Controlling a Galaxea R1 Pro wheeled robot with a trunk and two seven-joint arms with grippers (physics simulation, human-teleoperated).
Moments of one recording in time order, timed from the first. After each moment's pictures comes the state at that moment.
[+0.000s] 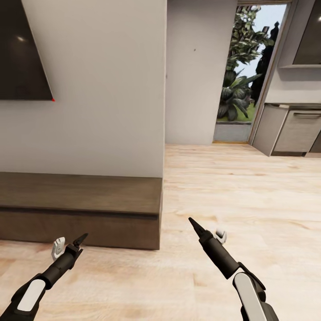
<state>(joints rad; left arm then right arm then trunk) -0.42 0.18 0.45 -0.68 0.83 0.44 -0.58 -0.17 0.10 -0.12 -1.41 -0.88 0.45 0.48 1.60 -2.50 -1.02</state>
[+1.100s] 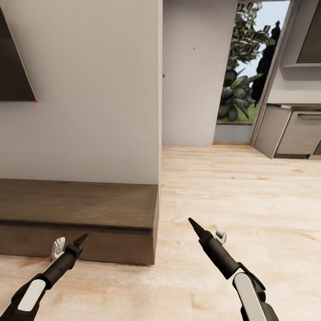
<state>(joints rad) -0.42 0.18 0.45 -0.68 0.82 0.43 -0.58 -0.17 0.10 -0.12 -1.41 -0.87 0.45 0.48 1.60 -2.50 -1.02</state>
